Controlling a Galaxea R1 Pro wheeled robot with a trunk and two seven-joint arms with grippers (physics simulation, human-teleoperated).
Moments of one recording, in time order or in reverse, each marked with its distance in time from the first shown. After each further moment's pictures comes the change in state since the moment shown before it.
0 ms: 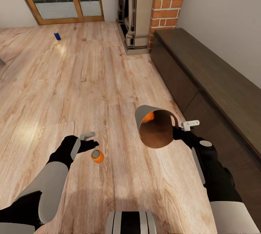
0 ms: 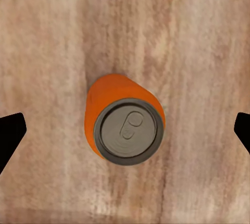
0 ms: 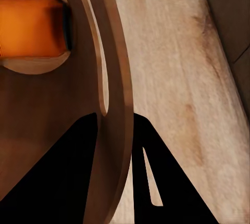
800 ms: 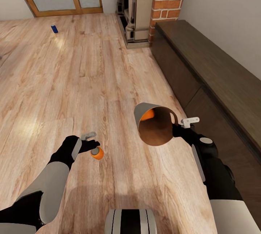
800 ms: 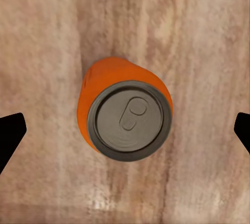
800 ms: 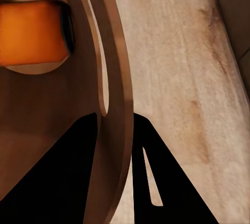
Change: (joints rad) left arm 0.000 -0.010 0.000 0.000 0.000 0.000 0.000; right arm -0.015 0.001 0.013 -0.042 0.001 0.039 0.002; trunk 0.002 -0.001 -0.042
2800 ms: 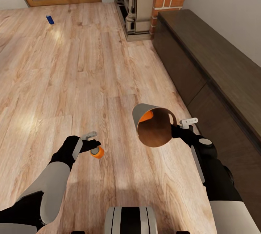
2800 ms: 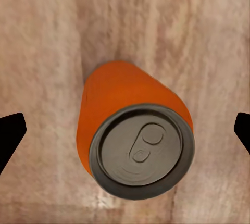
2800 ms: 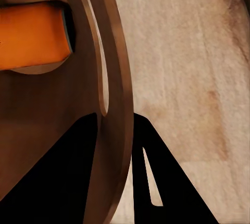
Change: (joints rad) left arm 0.001 -0.007 0.000 0.000 0.000 -0.015 0.000; right arm 0.007 0.001 0.006 0.004 0.003 -0.013 0.017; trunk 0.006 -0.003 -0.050
